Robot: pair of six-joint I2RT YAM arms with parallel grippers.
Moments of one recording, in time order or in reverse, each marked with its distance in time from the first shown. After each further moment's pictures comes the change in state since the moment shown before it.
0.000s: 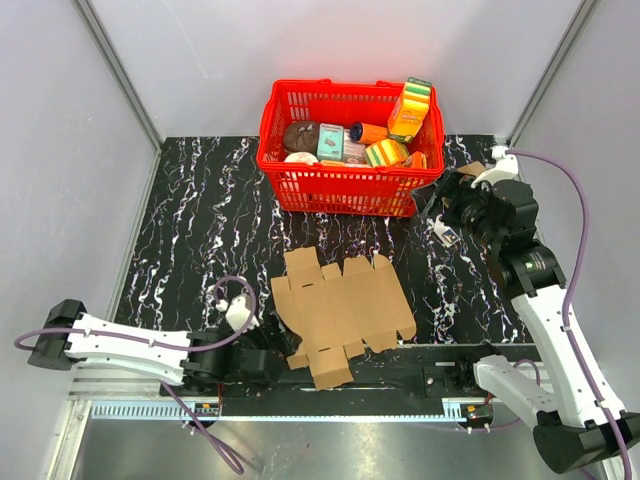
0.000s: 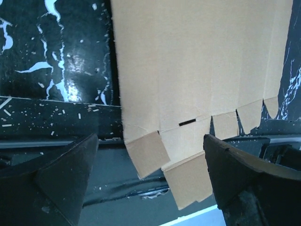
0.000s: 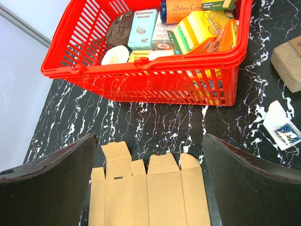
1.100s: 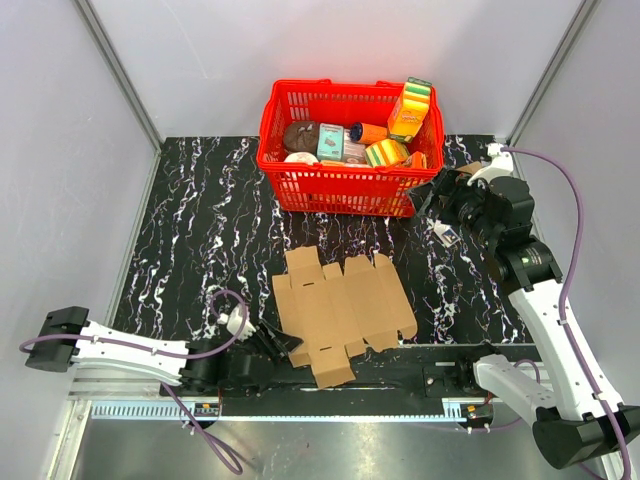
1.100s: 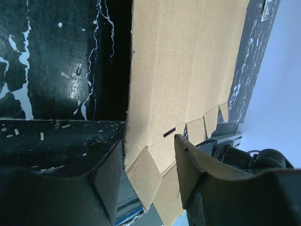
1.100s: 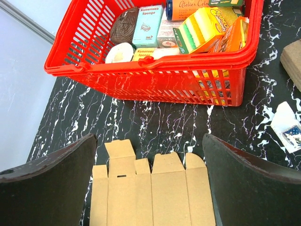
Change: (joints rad) left arm -0.002 -0.159 -0.376 0.526 -0.053 -0.102; right arm 0.000 0.027 0.000 0.019 -0.031 0.005
